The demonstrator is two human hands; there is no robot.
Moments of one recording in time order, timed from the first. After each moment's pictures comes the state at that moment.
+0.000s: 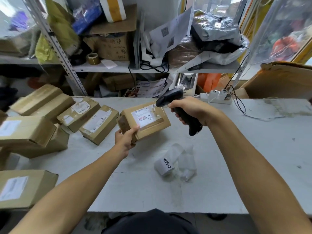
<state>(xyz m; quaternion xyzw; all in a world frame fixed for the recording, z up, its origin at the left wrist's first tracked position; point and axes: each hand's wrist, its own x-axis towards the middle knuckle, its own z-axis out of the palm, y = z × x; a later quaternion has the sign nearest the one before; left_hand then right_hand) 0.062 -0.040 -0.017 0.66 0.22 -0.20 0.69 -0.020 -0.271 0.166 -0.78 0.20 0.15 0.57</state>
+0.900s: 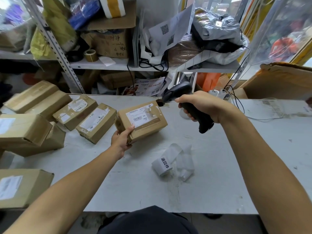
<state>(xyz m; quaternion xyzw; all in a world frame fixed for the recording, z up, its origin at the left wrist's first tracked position) 0.063 -0.032 -0.024 0.65 0.22 -0.21 0.70 -0.028 -0.294 0.184 -0.80 0.20 0.14 0.55</state>
